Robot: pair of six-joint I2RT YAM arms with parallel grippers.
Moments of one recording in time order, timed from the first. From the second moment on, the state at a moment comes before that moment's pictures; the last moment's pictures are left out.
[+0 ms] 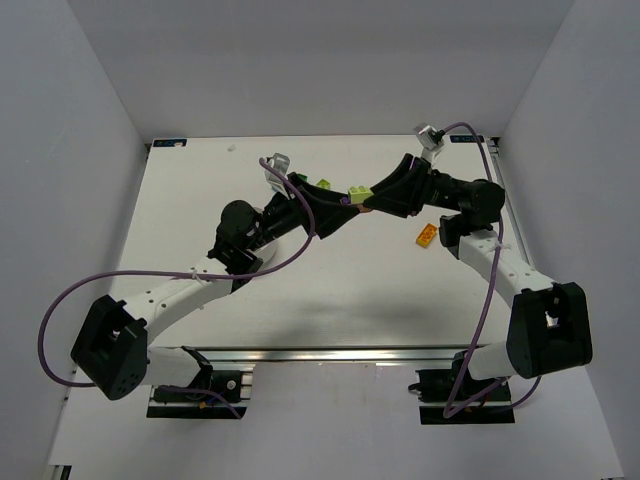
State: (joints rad) left arm -0.68 1.30 0.85 0.82 0.45 -0.75; right arm 0.27 1.39 0.92 1.23 -1.19 1.30
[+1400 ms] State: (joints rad) left arm -0.68 1.33 0.87 0.81 0.58 -0.74; right arm 0.28 1.39 0.95 1.07 -1.24 1.14
